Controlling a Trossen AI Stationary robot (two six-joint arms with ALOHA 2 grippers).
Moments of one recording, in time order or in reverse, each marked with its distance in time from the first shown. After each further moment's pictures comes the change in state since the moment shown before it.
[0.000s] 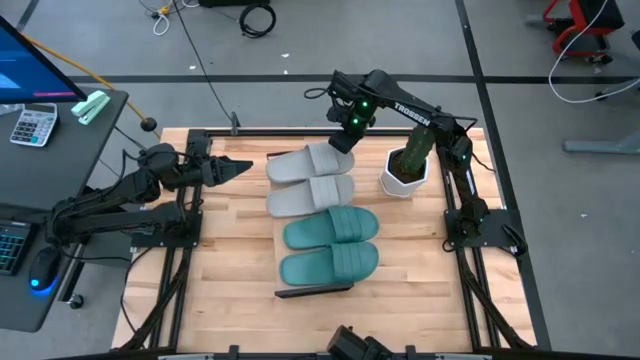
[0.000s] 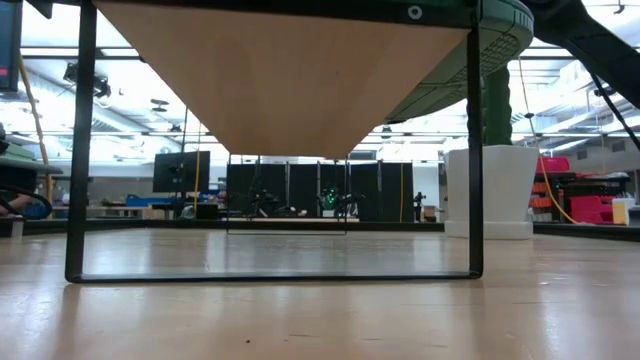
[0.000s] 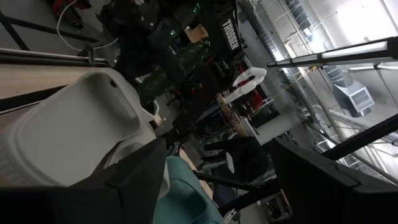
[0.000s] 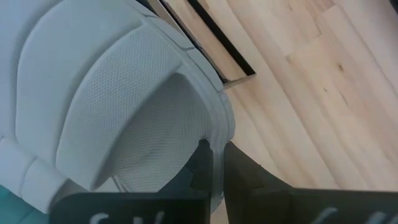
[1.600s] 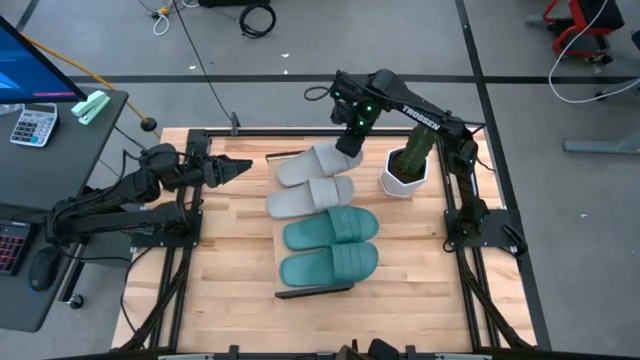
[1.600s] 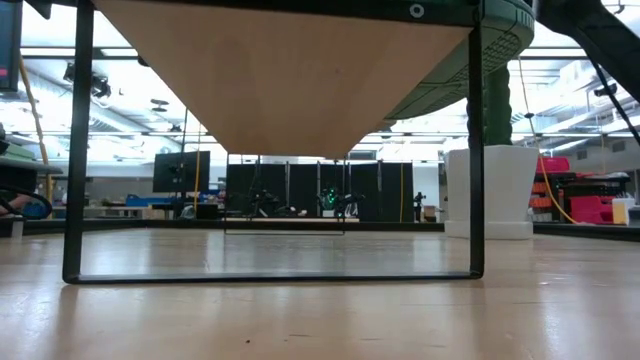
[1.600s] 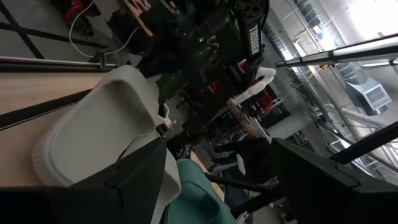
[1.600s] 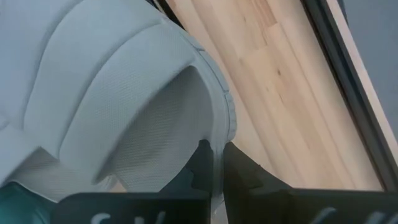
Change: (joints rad) left arm 0.000 0.000 0.000 -0.023 -0.027 0.042; right arm 0.054 -0.075 0.032 -0.063 0.237 -0.080
